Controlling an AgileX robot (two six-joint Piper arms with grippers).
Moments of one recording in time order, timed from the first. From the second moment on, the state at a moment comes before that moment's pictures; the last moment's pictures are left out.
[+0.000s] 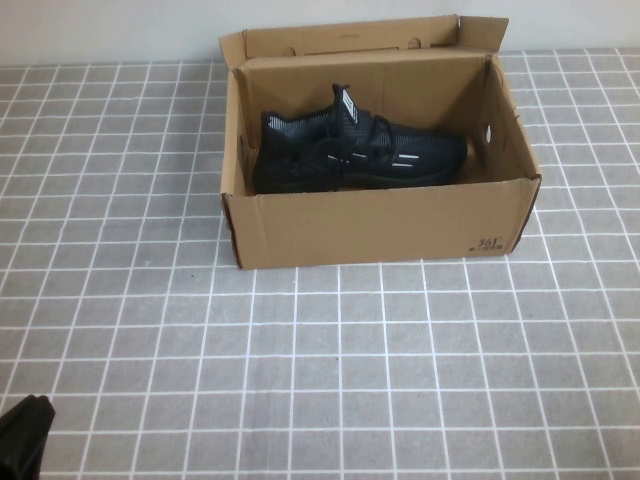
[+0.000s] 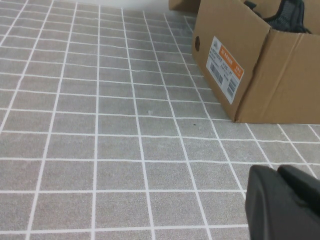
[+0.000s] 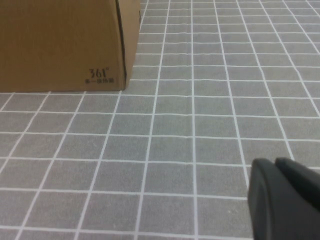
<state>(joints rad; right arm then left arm) 0.04 -0.01 0.03 0.20 0.34 -0.08 -0.23 0.29 0.03 -0.70 -0.01 0.59</state>
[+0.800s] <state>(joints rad) 0.04 -0.01 0.03 0.20 0.34 -0.08 -0.19 0.18 0.03 -0.37 -0.02 0.49</state>
